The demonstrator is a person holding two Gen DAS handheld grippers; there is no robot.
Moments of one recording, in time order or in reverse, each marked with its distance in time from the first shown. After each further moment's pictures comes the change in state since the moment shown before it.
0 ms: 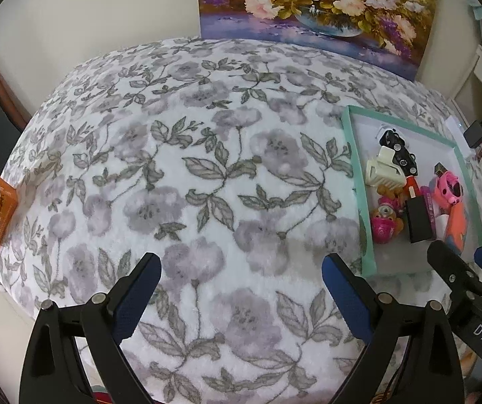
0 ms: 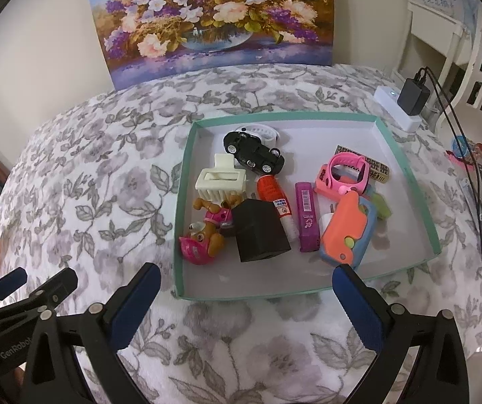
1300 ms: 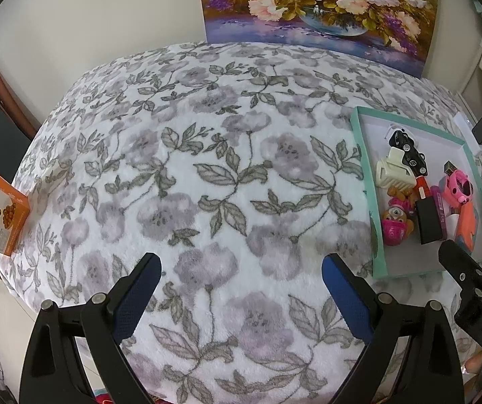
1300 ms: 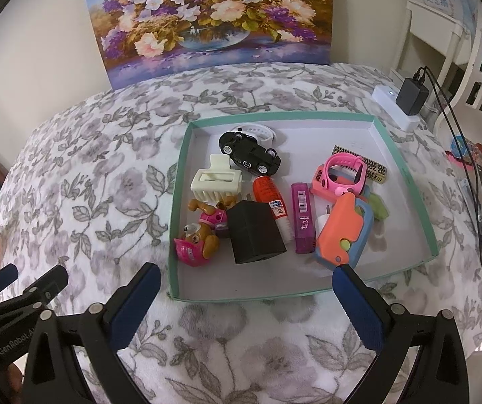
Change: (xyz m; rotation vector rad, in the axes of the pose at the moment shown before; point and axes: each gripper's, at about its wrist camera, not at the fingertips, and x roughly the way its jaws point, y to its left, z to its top) left arm -0.003 0.000 0.005 0.025 -0.011 0.052; right arm 0.001 -0.002 0.002 0.009 0.008 -0.009
